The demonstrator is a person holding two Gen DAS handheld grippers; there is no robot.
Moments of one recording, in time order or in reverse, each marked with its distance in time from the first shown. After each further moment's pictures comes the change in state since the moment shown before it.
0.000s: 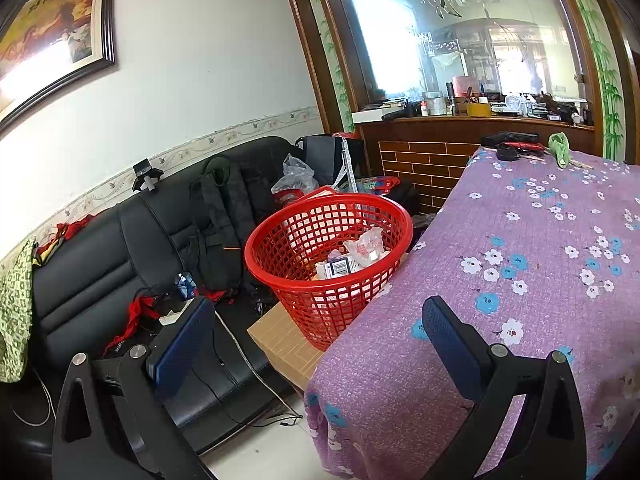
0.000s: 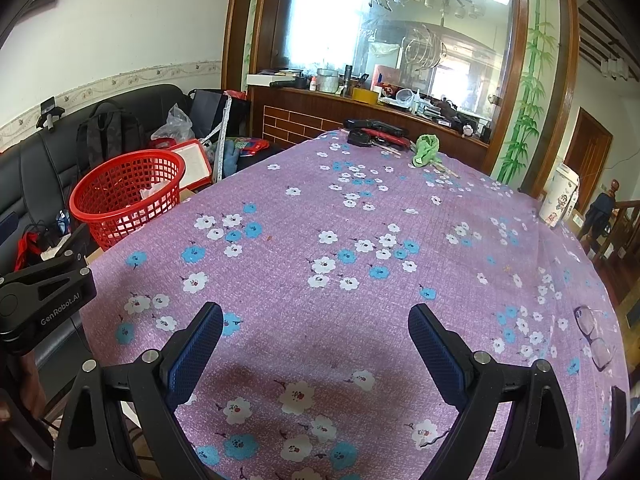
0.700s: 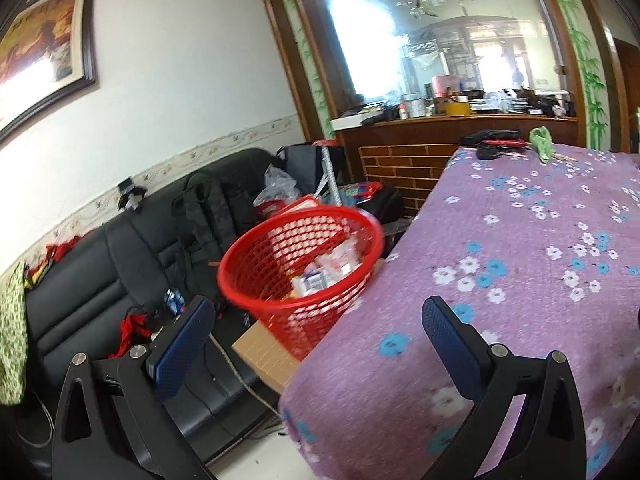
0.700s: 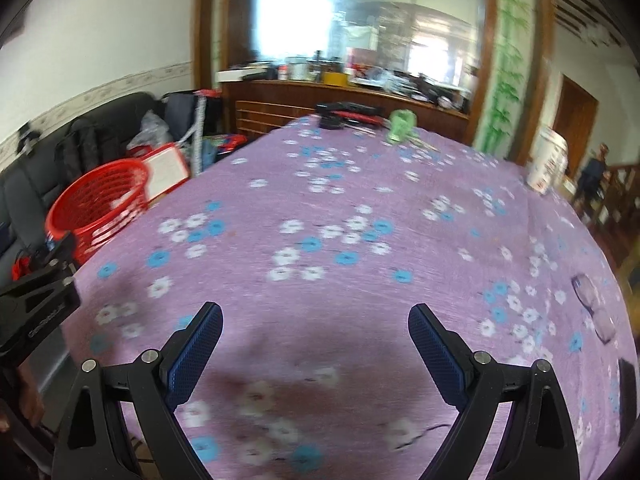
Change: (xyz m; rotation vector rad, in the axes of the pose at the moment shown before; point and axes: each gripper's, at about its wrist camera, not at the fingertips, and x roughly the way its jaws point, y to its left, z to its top) left arm -0.001 -0.030 0.012 0.074 -0.034 -0.050; right arm 0.013 -0.048 -0.006 0.134 0.054 -0.042
